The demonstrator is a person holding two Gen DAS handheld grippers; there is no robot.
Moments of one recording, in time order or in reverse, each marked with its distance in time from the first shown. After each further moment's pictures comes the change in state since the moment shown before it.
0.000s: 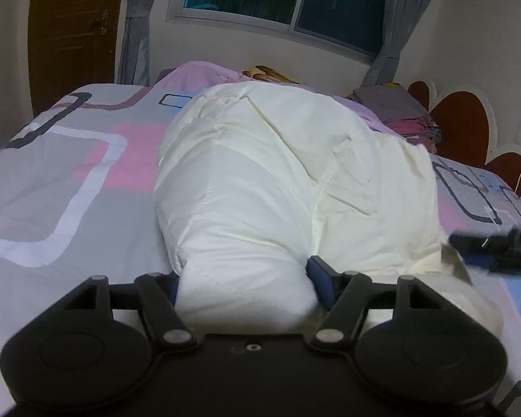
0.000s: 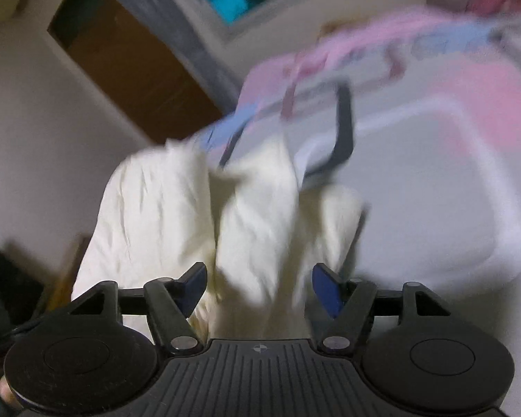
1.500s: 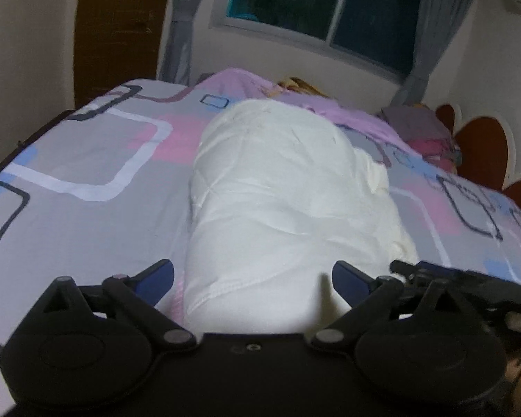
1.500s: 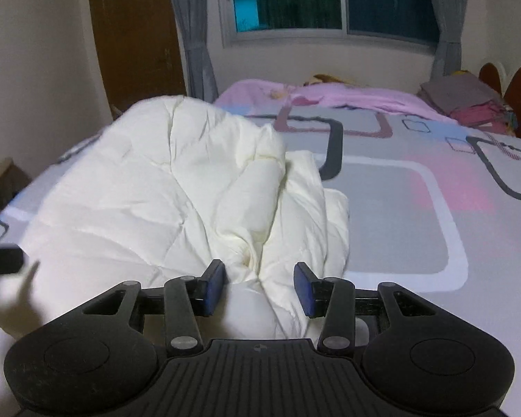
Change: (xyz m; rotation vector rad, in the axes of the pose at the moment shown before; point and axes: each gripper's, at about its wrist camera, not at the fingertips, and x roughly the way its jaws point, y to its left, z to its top) left arm -0.080 -0.014 -0.043 -0.117 -0.040 0.112; right arm 0.022 0.088 -0.086 -0.347 -0.010 -0.319
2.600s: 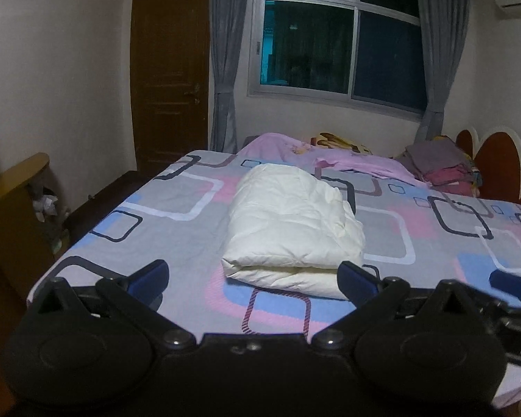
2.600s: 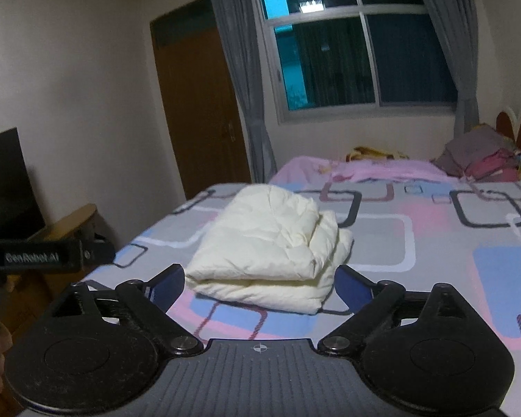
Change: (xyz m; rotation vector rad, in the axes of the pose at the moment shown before) left arm -0.261 -0.102 -0.088 0.066 -0.203 0.226; right arm -0.350 0.017 -0.084 -0.020 -0.274 0.207
